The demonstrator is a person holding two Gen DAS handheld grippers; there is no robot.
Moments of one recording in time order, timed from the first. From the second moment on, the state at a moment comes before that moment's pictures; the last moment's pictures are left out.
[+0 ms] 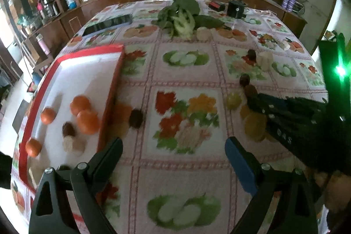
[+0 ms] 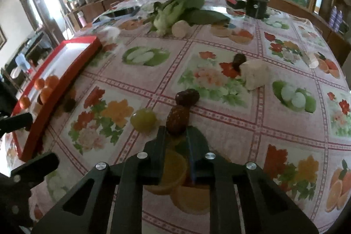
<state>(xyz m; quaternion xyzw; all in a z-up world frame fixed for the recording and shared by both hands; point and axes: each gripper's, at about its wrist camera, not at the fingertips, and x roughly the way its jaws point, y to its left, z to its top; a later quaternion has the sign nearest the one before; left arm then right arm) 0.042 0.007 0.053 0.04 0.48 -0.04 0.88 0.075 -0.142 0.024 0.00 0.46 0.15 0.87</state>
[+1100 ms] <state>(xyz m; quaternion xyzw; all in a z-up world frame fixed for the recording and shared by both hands) 0.092 -0.055 0.017 0.05 0.48 -0.17 0.86 0.059 -0.191 0.029 0.05 0.47 0.16 0.86</state>
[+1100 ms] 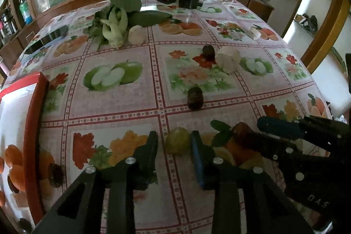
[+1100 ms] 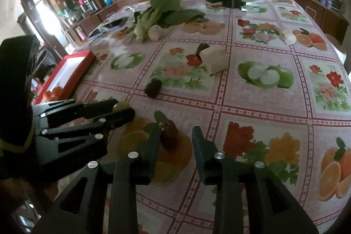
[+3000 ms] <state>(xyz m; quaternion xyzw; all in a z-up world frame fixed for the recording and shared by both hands) -0.007 0.071 0.063 -0.04 0.45 -0.15 0.88 0.001 -0.085 0.048 0.00 0.46 0.18 0.87</state>
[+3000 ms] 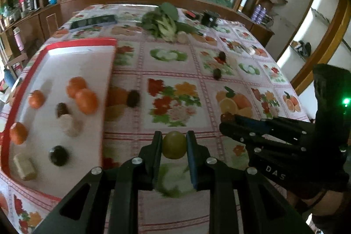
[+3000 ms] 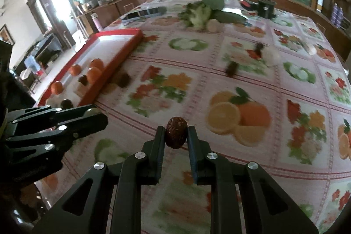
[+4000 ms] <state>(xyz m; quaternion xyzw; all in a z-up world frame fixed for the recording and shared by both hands) -0.011 0.207 0.062 -0.08 0.44 -0.03 0.89 0.025 0.064 0.067 -0.04 0.43 0.30 0.85</state>
